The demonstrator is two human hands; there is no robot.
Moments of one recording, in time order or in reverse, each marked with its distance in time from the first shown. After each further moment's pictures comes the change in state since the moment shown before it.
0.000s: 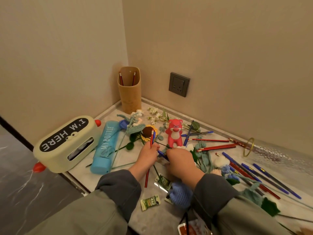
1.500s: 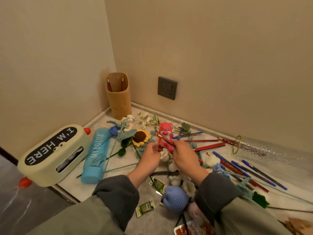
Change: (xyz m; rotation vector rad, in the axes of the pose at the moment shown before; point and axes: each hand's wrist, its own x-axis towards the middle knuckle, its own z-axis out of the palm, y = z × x) left_hand -0.015 0.017 0.020 -0.031 -0.141 0.078; right_hand -0.003 0.040 -0.005 0.406 0.188 0.236
